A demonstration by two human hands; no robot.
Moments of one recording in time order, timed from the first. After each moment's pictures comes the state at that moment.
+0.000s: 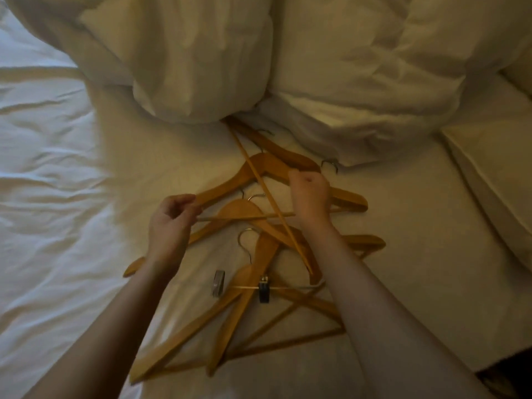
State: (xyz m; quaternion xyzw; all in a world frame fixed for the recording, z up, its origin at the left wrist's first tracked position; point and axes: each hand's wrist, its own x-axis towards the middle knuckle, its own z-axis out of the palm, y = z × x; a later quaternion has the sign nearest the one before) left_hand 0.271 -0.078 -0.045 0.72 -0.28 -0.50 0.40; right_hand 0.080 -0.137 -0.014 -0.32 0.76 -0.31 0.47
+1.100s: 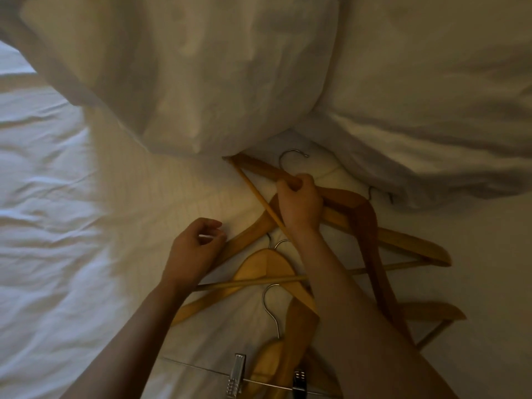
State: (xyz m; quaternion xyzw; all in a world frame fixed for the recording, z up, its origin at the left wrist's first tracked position) left_hand 0.296 -0.164 -0.136 0.77 -0.38 -0.47 0.21; right_hand 0.140 -0.248 -0.138 -0.36 0.77 -0.27 0.45
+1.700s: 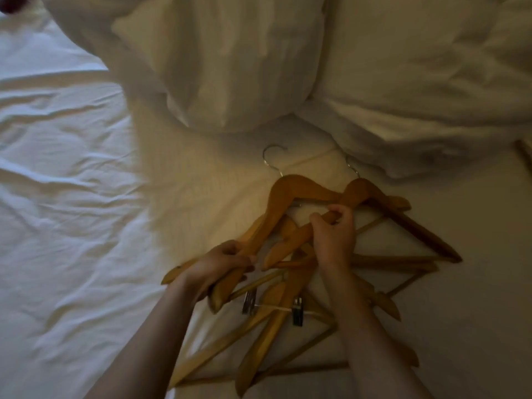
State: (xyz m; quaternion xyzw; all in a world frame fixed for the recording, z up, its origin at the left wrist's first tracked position) left_hand 0.288 -0.085 -0.082 0.64 -0.21 -0.73 0.08; right_hand 0.103 -0.128 -0.070 -0.23 0.80 -0.32 0.46
